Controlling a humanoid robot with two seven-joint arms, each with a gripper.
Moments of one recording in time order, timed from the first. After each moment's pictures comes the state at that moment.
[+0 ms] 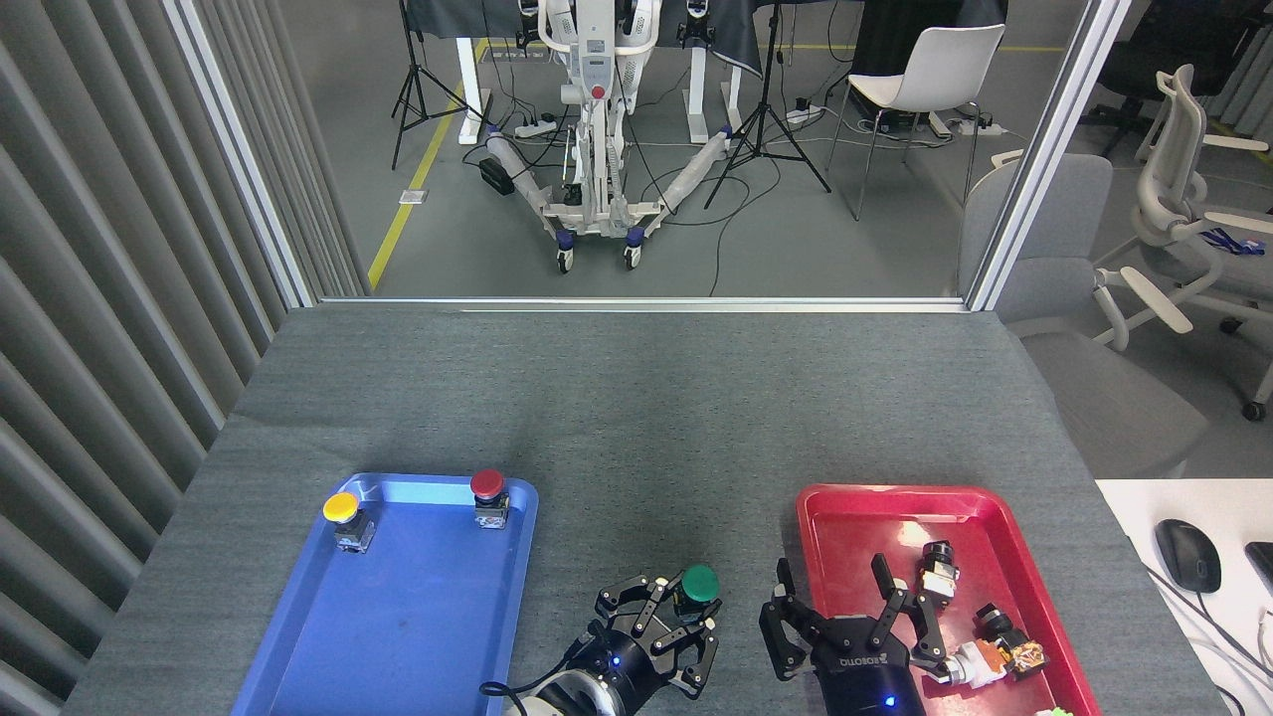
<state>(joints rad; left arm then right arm) -0.42 -0.14 -0.59 -0.74 -1.56 -0.14 0.28 0.12 0.20 -0.03 -1.60 1.67 -0.10 -0.07</state>
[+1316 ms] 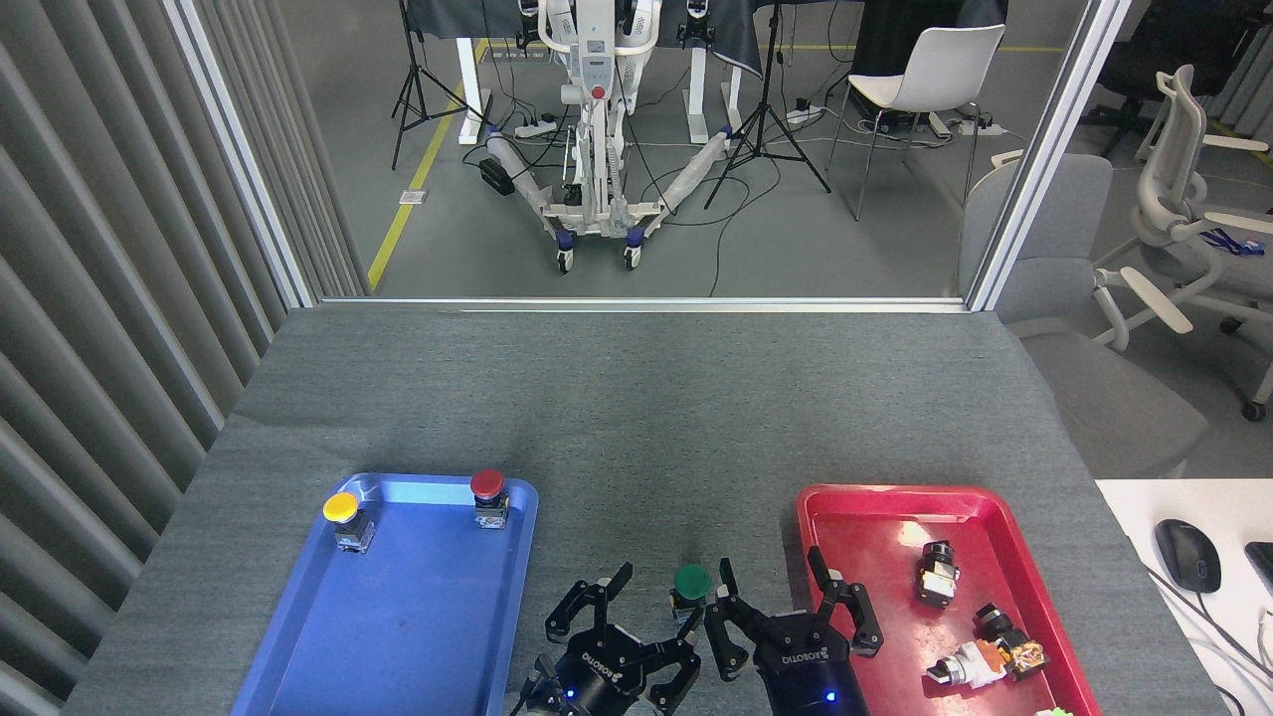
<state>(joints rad) -0.19 -0.04 -0.51 -1.13 -1.48 -0.11 0.31 0.08 0.23 0.07 -1.52 1.71 -0.10 -0.10</state>
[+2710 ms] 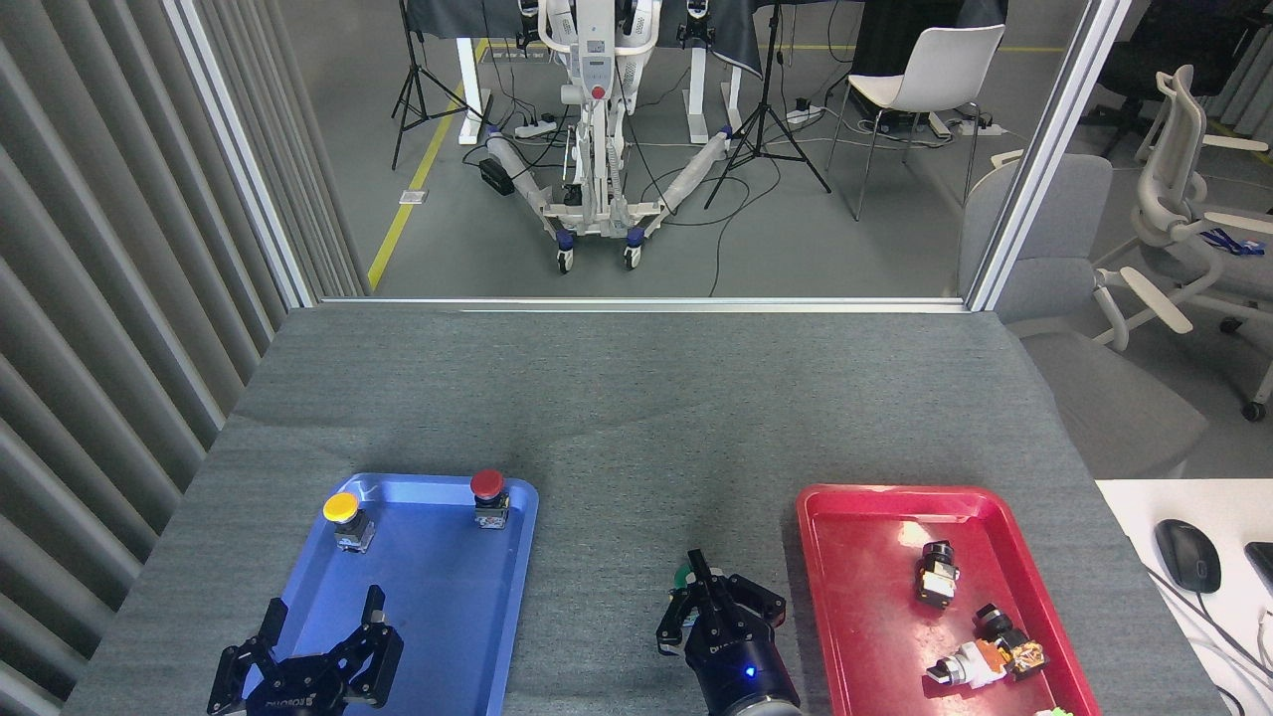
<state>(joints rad) 0.19 0.06 0.07 -1.66 -1.31 0.00 0.09 -0.04 0.25 0.19 -1.33 1.76 0.00 0.01</state>
